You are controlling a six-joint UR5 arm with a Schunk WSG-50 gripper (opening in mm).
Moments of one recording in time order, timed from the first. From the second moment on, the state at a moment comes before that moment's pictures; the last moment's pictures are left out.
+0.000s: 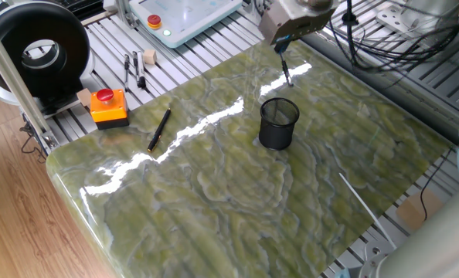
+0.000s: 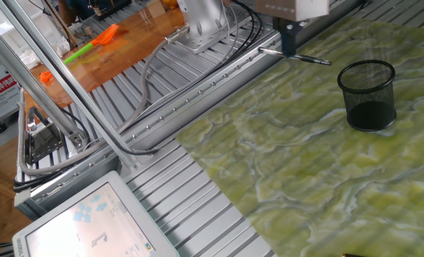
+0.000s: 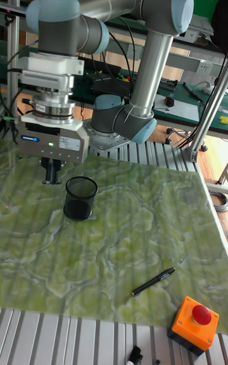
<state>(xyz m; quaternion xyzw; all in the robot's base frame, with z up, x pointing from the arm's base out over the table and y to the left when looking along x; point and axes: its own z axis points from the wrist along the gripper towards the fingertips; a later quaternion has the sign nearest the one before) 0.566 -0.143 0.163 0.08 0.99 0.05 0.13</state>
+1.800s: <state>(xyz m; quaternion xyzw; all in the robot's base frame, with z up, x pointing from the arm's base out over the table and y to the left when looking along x) 0.531 -0.134 0.148 0.13 0.98 0.06 0.11</state>
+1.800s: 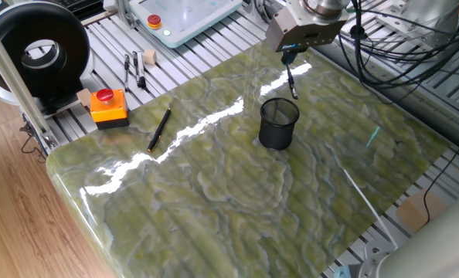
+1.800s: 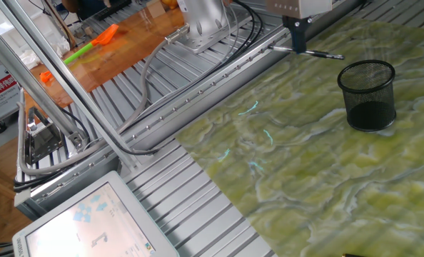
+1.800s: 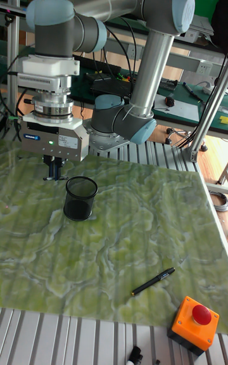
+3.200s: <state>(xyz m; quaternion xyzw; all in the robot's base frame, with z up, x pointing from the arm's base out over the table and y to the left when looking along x) 0.541 -0.070 0.178 0.06 0.99 0.05 0.13</state>
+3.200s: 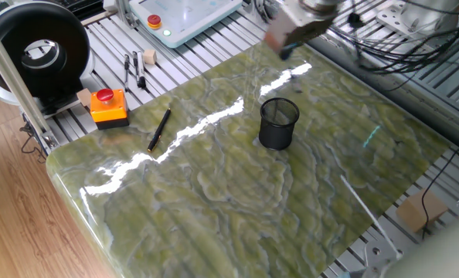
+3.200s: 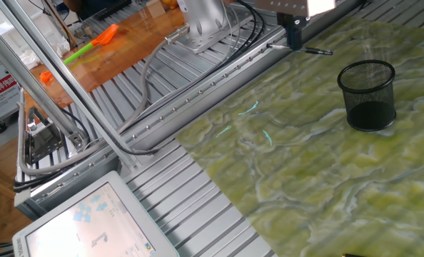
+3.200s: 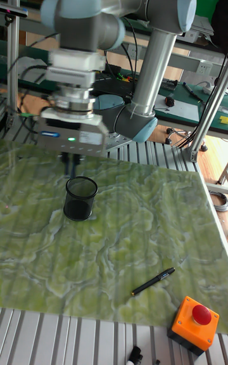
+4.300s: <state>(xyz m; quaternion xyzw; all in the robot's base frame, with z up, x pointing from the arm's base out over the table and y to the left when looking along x) 0.548 -0.048 0.165 0.00 0.97 0.04 0.22</state>
